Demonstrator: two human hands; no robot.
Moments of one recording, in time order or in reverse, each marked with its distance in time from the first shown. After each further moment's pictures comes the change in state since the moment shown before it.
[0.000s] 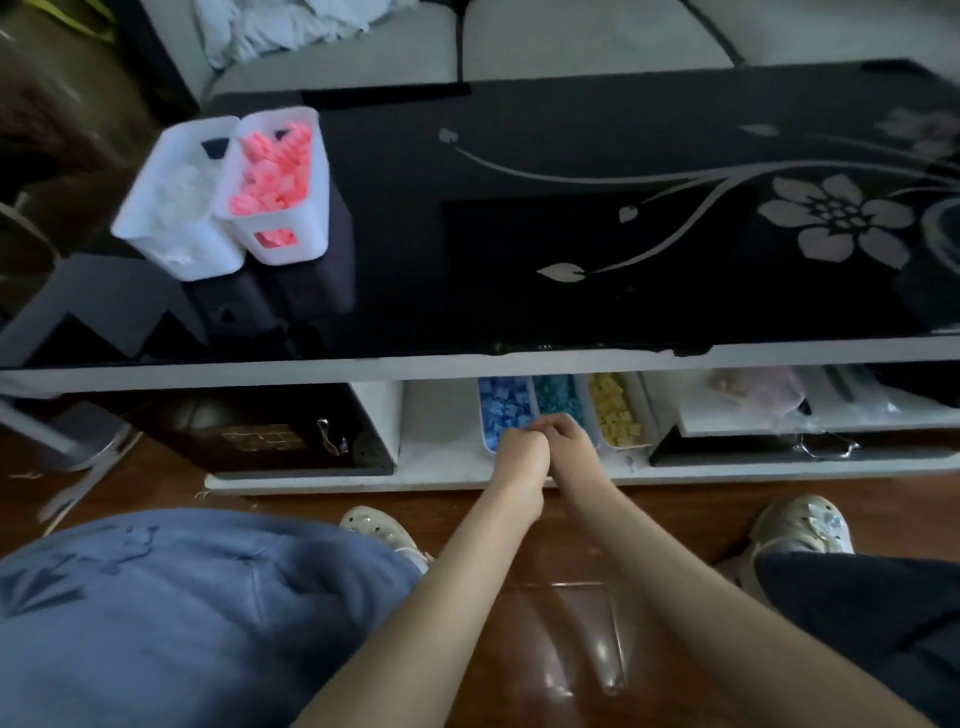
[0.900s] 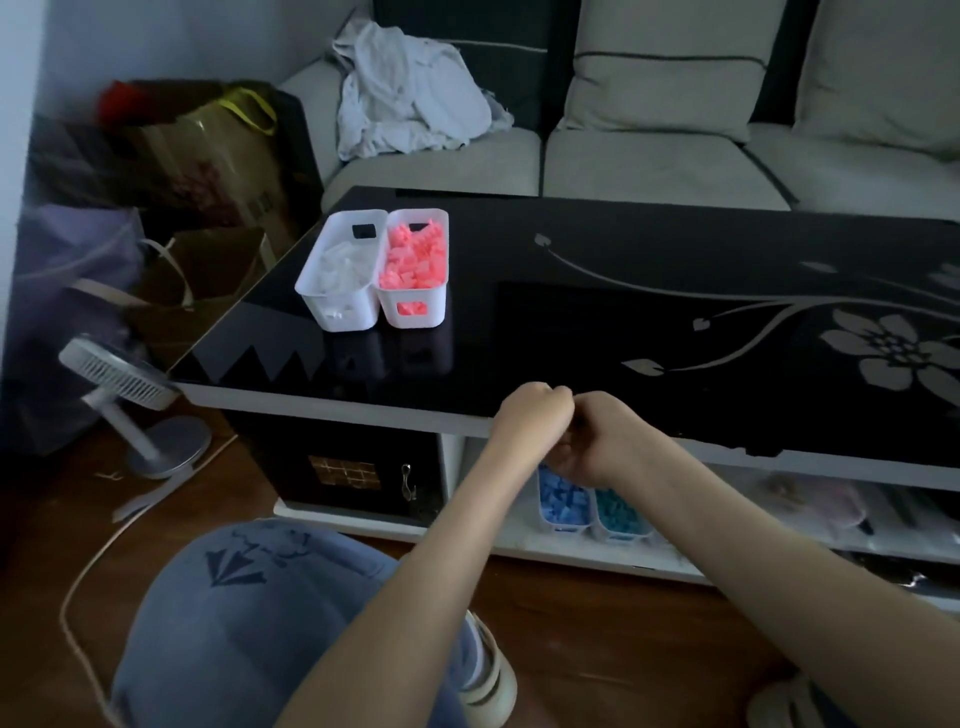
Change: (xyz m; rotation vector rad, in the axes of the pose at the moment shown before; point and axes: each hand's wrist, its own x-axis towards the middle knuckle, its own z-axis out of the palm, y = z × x) left_hand -0.065 0.098 -0.113 0.225 0.125 0.462; right_hand -0.049 -0.144 0.056 0.444 -0.219 0.357
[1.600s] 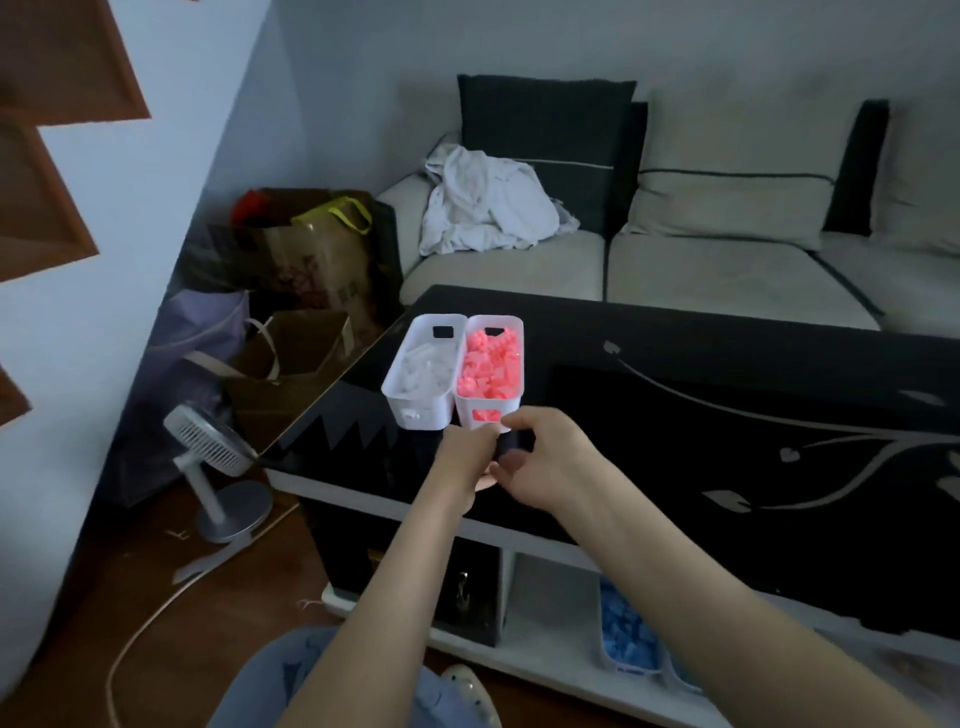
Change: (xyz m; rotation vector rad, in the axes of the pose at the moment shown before) left_hand 0.059 -0.019 -0.125 -0.522 0.251 -0.148; right_hand -0.027 -0.023 0.135 0.043 -0.198 -0.063
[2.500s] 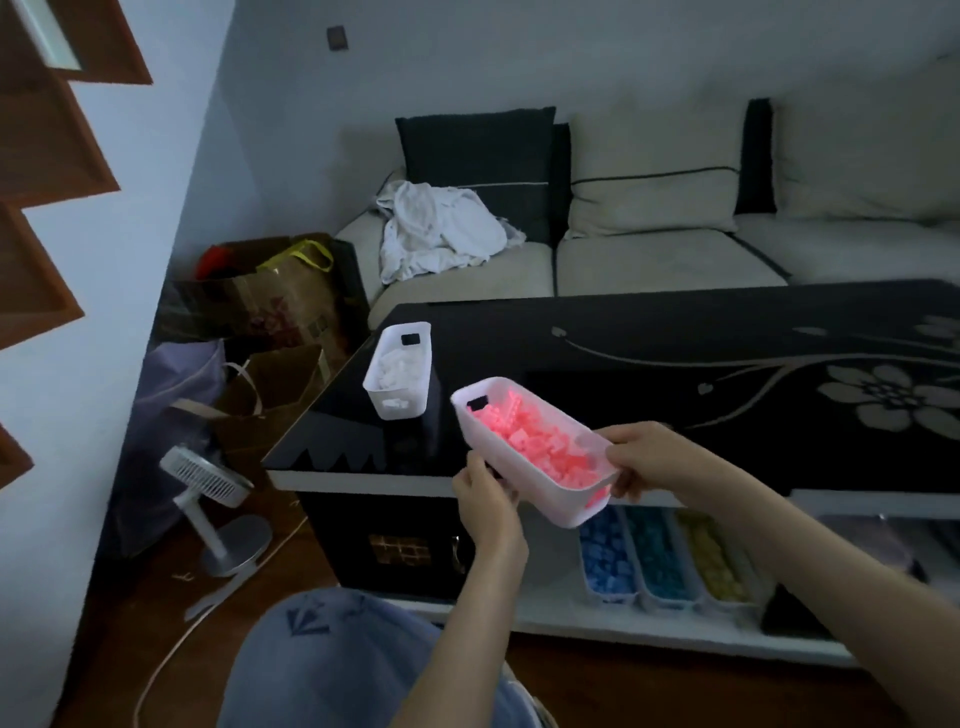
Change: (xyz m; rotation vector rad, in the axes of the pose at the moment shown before) left_hand -0.094 -0.074 0.043 -0.564 0.149 0.031; right_hand -0.064 -0.014 -0.154 -1.121 0.034 -0.491
